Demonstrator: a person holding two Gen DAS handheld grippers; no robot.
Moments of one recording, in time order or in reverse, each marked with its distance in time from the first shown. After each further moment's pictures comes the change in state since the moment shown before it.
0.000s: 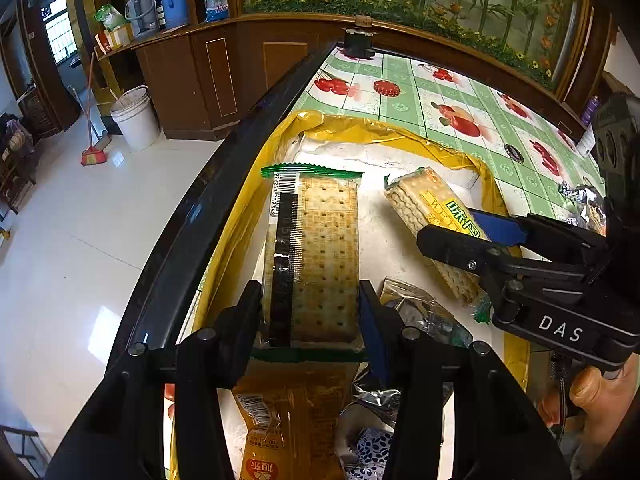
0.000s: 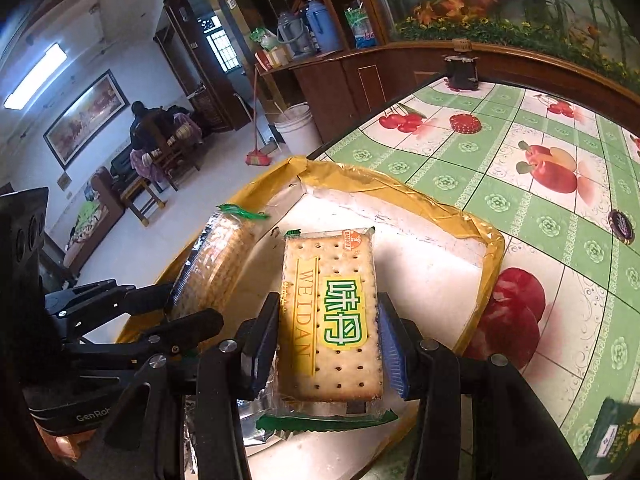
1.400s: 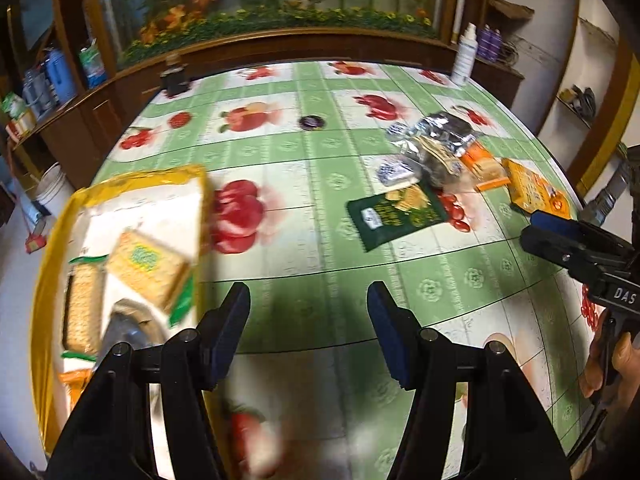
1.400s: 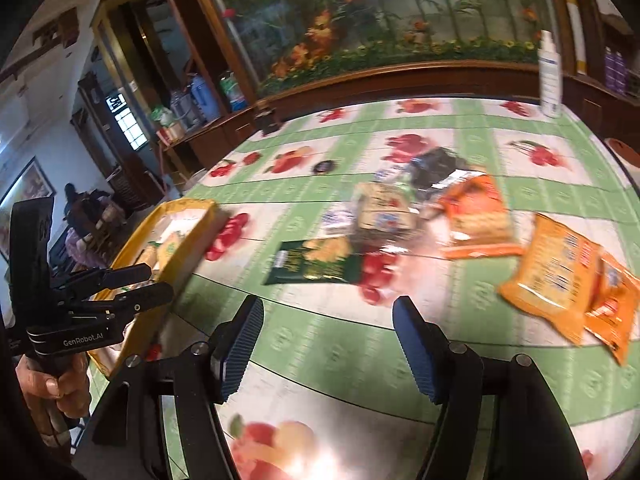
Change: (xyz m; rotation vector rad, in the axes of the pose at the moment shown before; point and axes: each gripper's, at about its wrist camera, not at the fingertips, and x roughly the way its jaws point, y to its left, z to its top) left arm -0.038 -0.201 -0.026 0.327 -0.042 -0.192; right arm -0.233 -0.148 -0.150 0.295 -0.198 -0.270
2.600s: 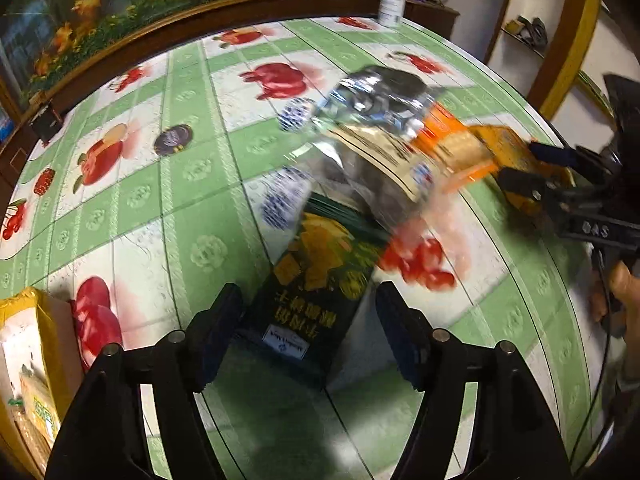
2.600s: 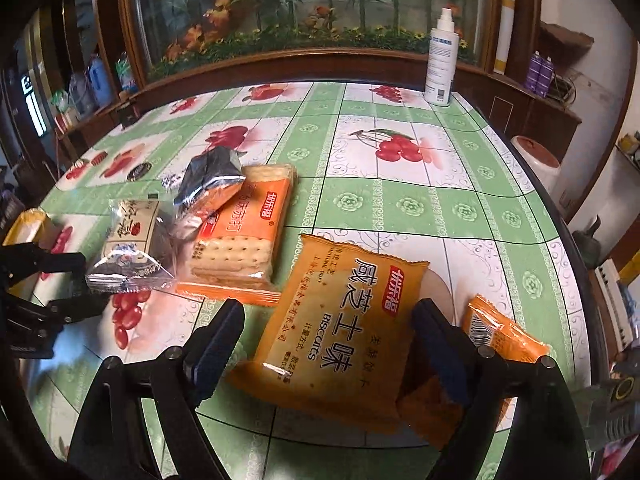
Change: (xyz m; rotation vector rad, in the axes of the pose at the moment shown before) left arm 0.091 -0.062 0.056 0.249 0.135 -0.178; right arm 0.035 -0.115 0.033 -0.002 0.069 -0.398
